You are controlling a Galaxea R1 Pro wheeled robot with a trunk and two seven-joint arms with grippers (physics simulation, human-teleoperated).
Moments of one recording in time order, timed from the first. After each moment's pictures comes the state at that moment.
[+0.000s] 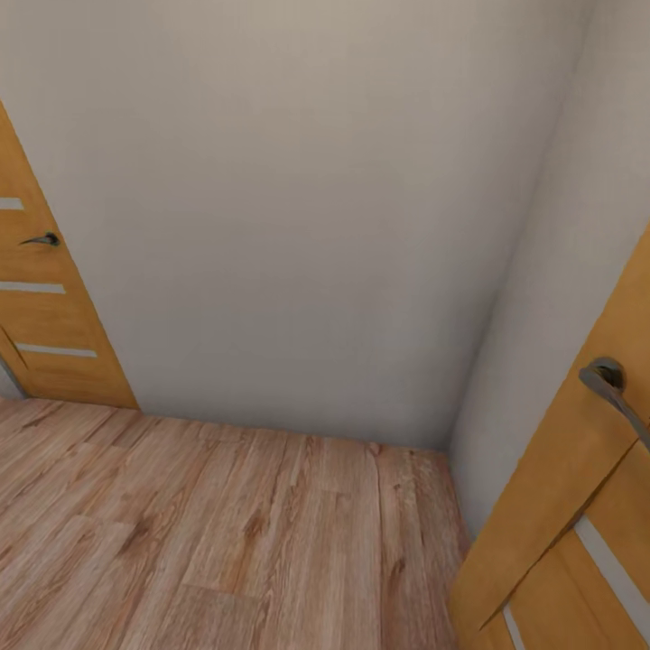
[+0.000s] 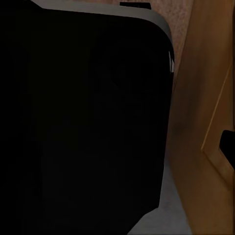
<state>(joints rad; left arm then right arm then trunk) -0.23 -0.03 0.18 -0.13 -0.14 -0.06 0.04 -0.04 0.00 0.03 -0.09 -0.01 0.00 0.00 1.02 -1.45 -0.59</state>
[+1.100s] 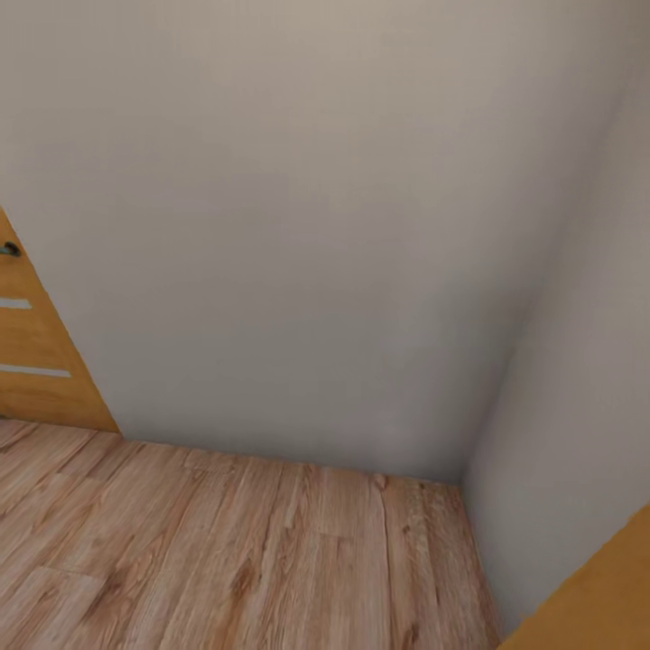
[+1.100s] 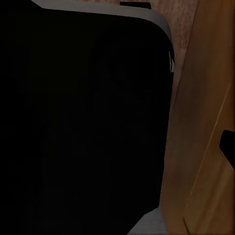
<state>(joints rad) -0.23 -0.03 0.18 -0.13 -0.14 -0.06 0.04 -0.04 0.00 0.03 -0.09 -0.01 0.00 0.00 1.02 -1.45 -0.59</state>
